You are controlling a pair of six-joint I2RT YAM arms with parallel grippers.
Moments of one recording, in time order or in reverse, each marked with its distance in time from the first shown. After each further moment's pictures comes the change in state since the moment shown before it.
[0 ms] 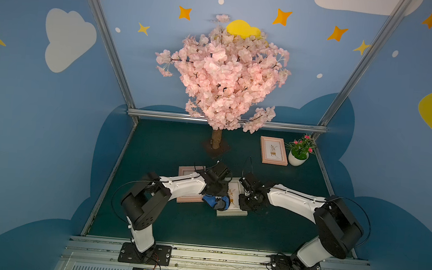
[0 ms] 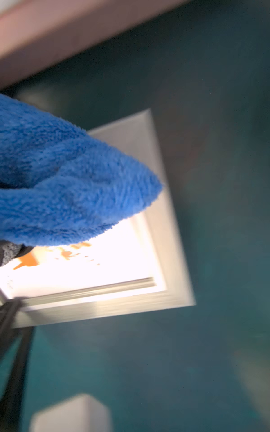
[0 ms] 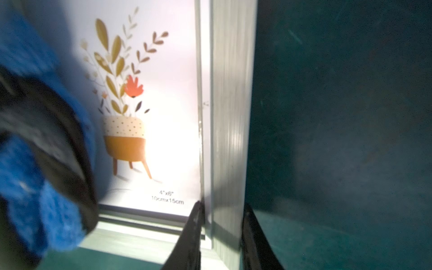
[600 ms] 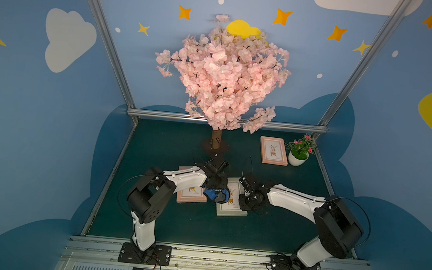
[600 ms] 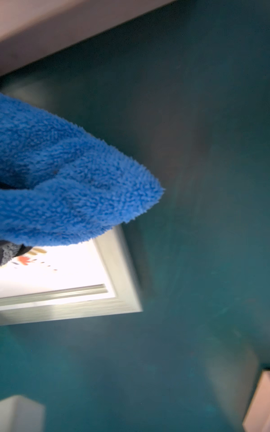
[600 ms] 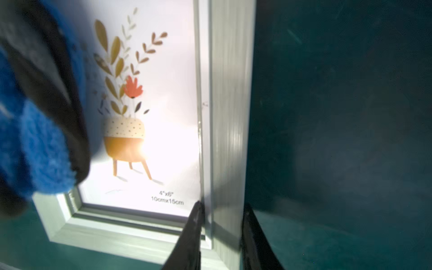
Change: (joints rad) left arm 0.072 0.054 0.061 0.015 0.019 0.023; right arm 0.000 0.001 0.001 0.000 0.000 0.005
